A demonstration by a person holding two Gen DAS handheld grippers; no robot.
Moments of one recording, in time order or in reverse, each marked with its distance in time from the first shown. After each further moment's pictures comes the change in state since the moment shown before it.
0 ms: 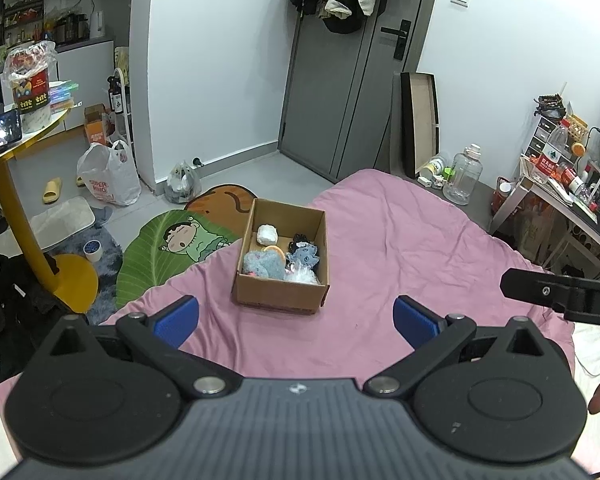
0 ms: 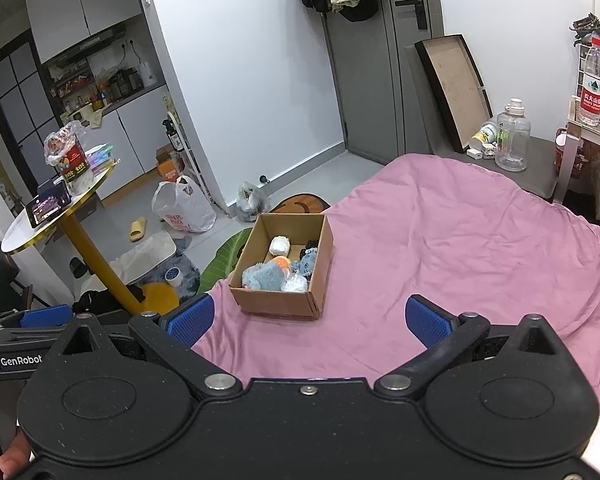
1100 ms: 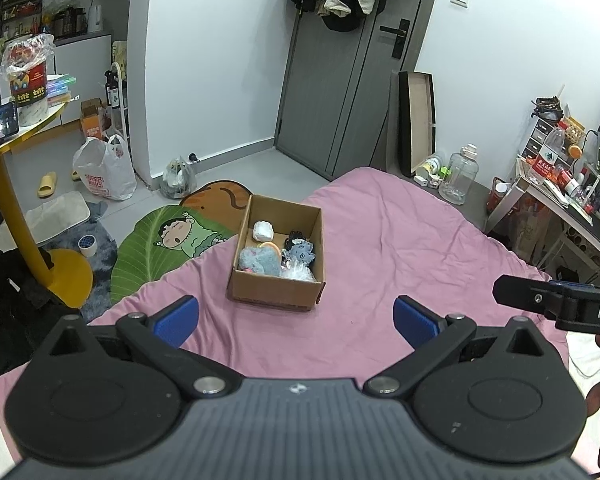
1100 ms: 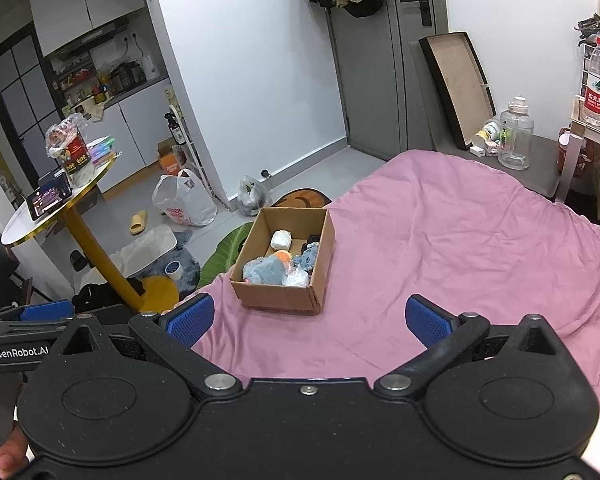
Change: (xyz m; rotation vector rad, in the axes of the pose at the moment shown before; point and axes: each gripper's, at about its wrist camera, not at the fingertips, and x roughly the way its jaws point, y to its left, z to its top) left arm 0.002 -0.003 -0.007 -0.007 0.002 -0.014; right arm 0.003 0.002 -0.002 -0.018 0.014 0.002
